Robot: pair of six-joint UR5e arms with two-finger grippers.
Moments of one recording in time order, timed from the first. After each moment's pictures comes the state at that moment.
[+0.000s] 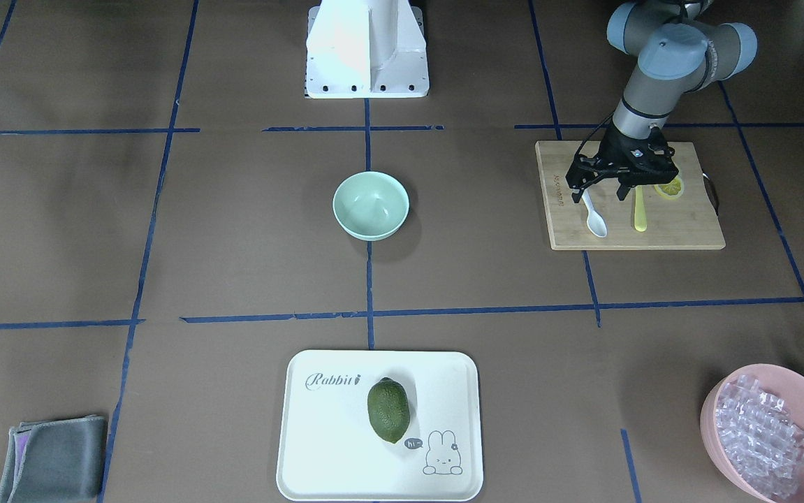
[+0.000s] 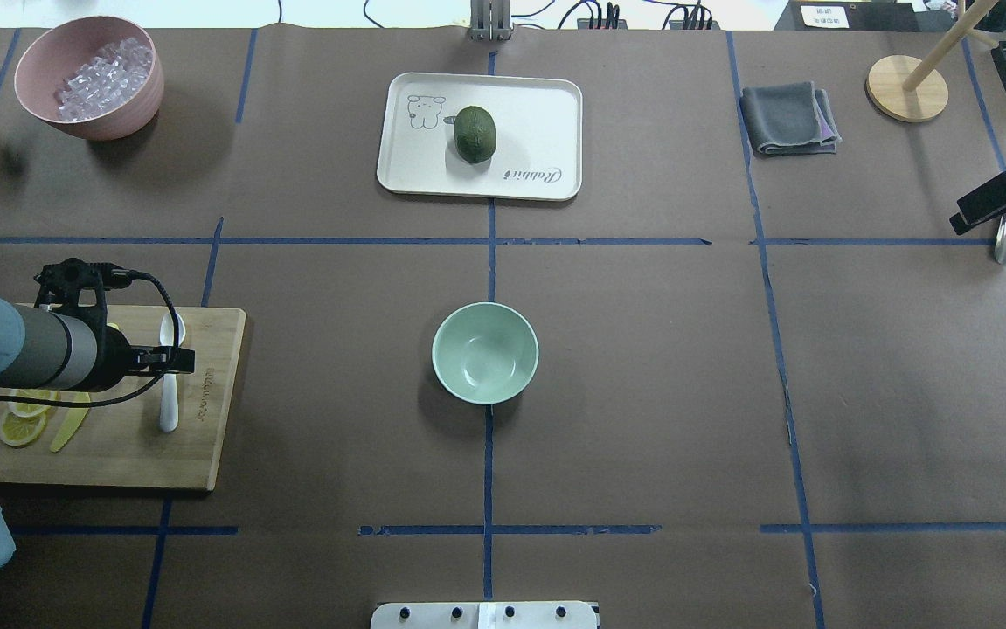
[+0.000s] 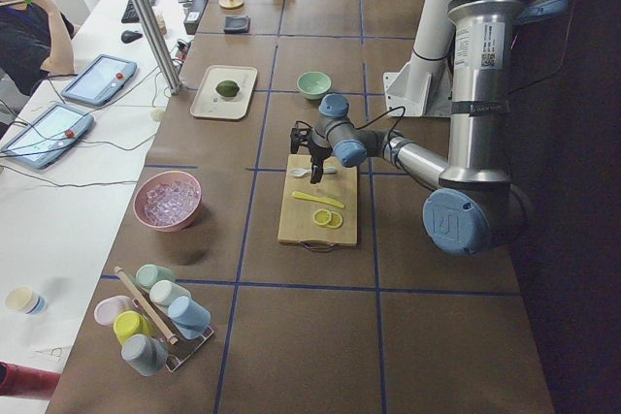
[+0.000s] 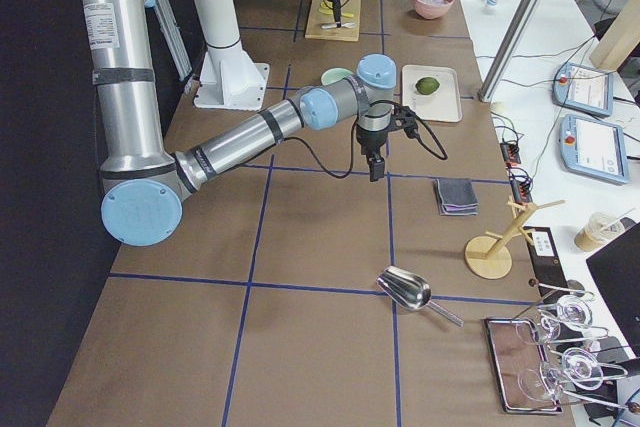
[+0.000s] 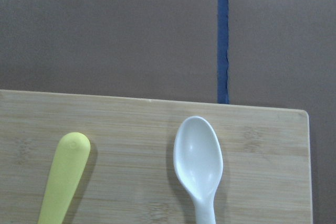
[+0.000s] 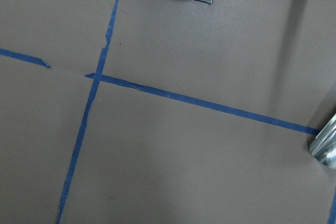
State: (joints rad) left arm -0.60 -1.55 -1.87 -2.08 -1.79 -1.19; right arm 1.21 -1.48 1.98 -1.67 2.24 0.29
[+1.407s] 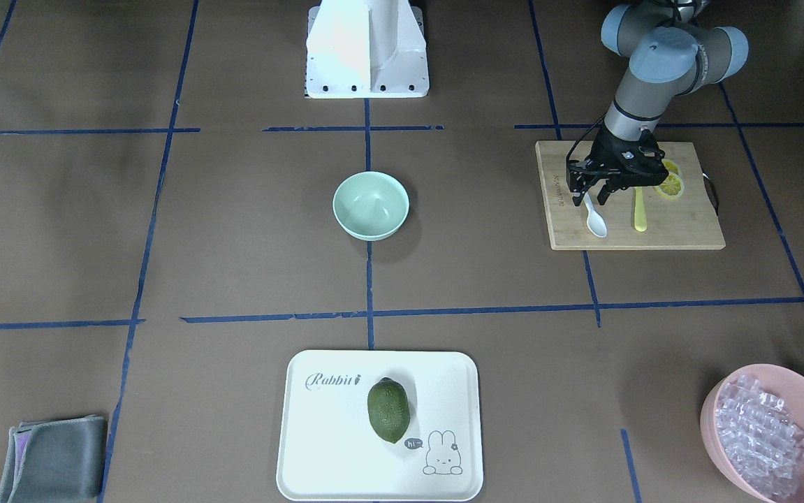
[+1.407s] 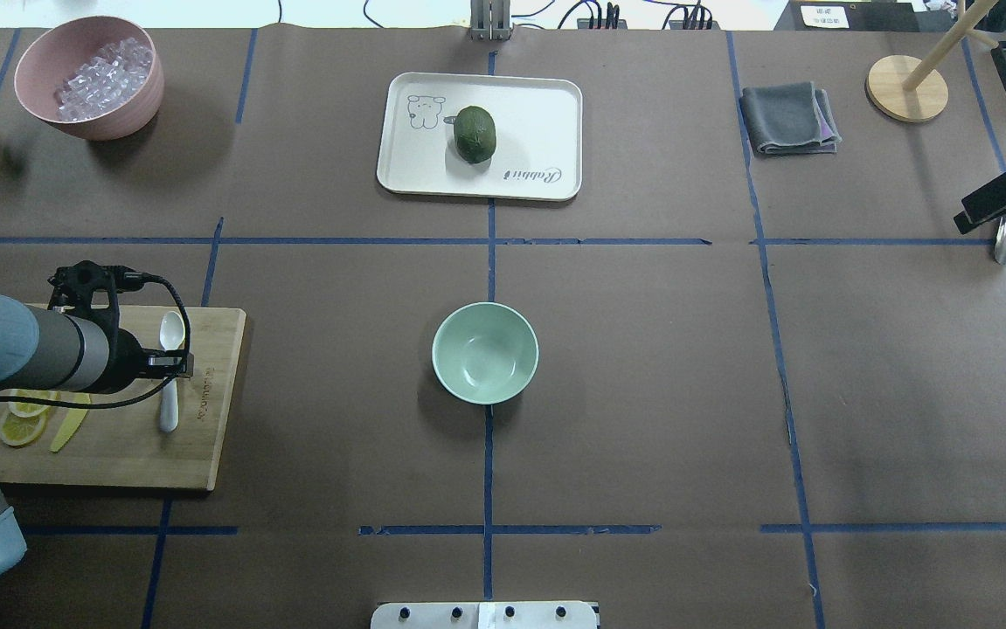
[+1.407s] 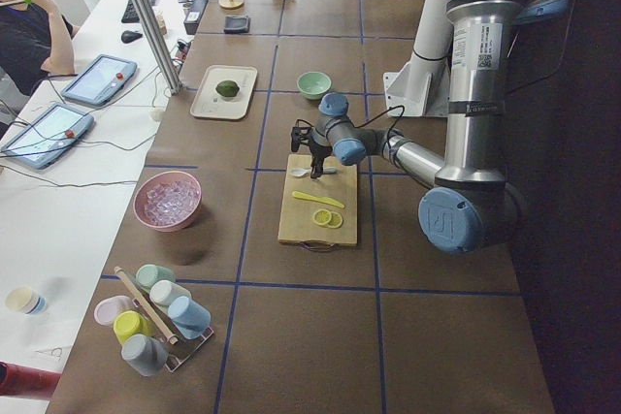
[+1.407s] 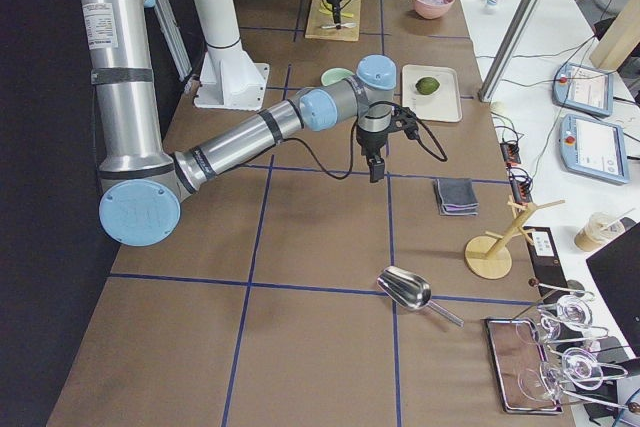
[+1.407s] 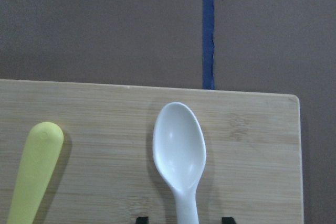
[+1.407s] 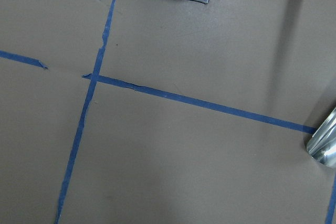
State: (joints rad) left arm -0.59 -1.57 -1.87 -2.08 -1.80 -1.19; right arm 1.21 -1.48 1.98 -1.67 2.24 0.29
